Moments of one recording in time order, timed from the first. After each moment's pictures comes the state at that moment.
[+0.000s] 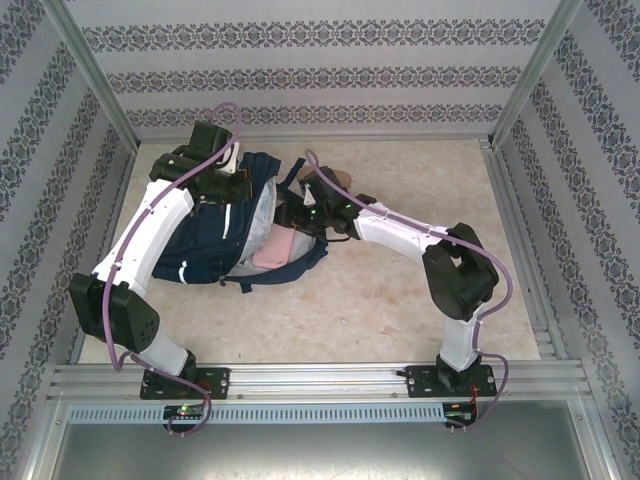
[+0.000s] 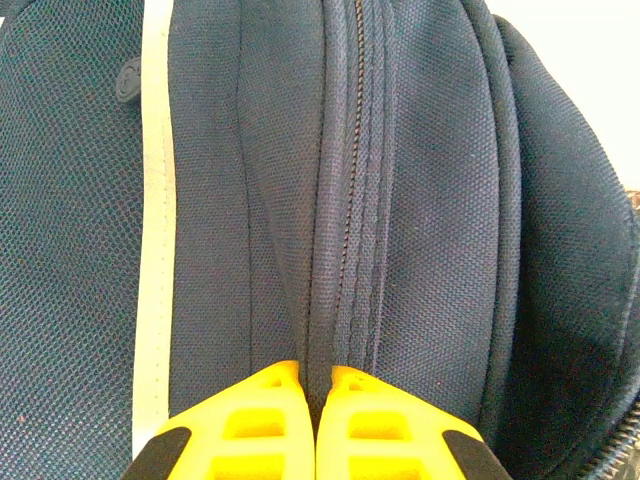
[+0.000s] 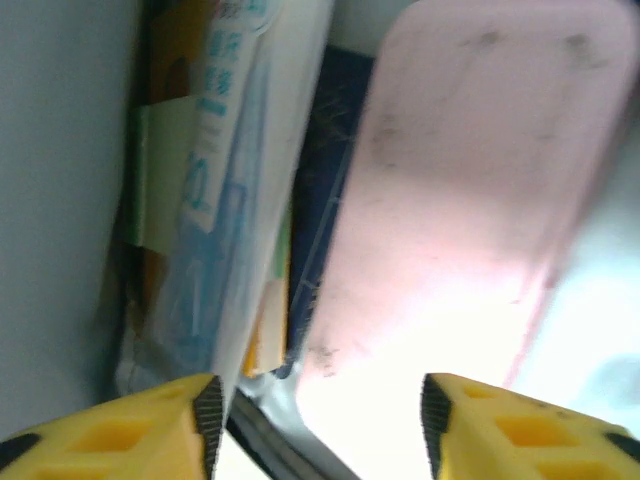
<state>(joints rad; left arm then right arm) -0.24 1.56 1.61 -1.02 0.15 -0.30 0.67 1.89 1.39 -0.27 -0.36 0.86</state>
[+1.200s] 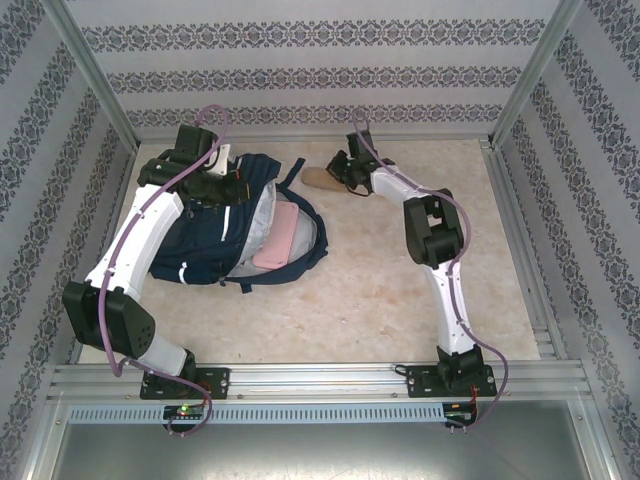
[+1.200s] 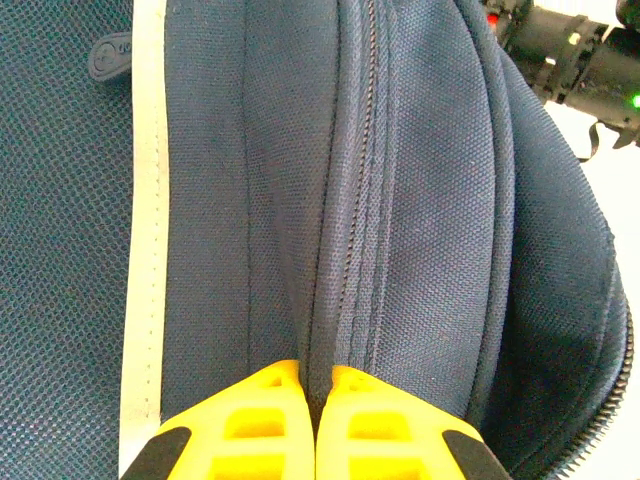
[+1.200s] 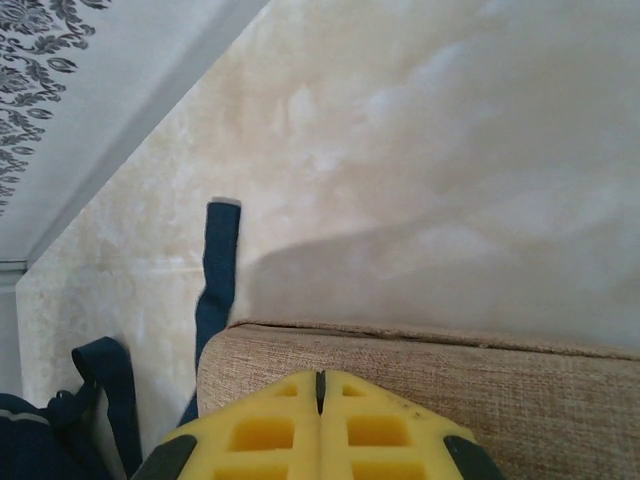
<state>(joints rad) -0.17 1.52 1.55 -0.98 0.32 -0.32 0.32 2.41 1.90 -0.24 -0.26 0.93</state>
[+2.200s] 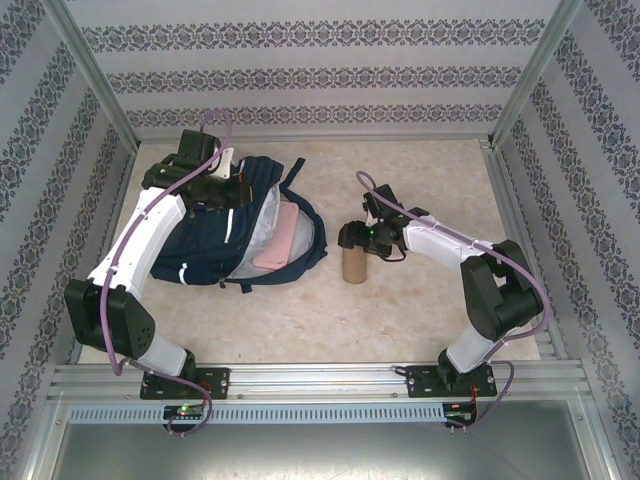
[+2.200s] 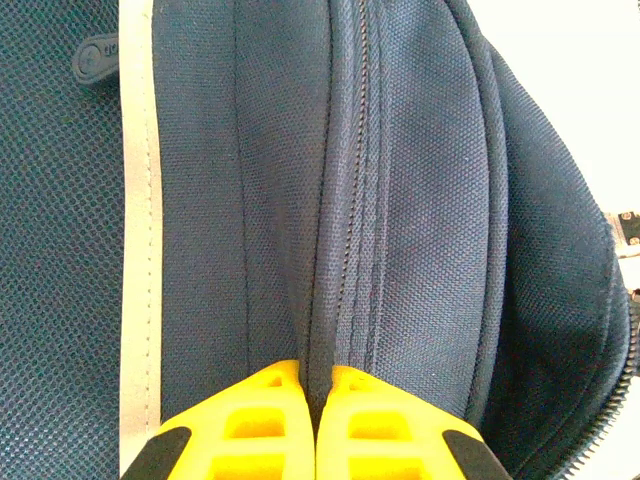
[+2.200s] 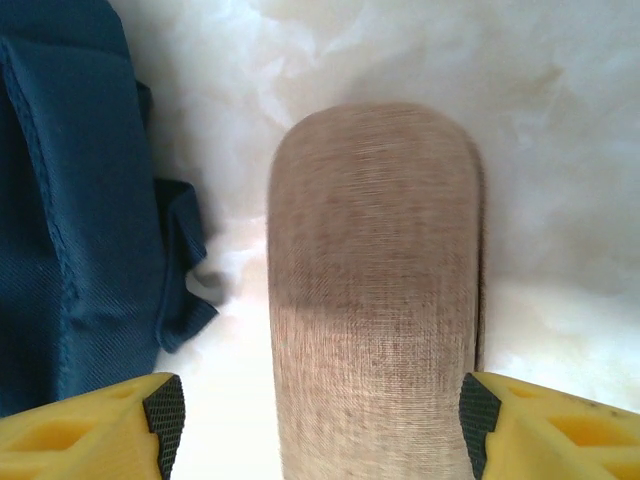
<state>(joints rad) -0.17 1.52 1.48 -0.91 0.35 -0.30 0.44 1.66 1.04 -0.49 -0.23 0.59</state>
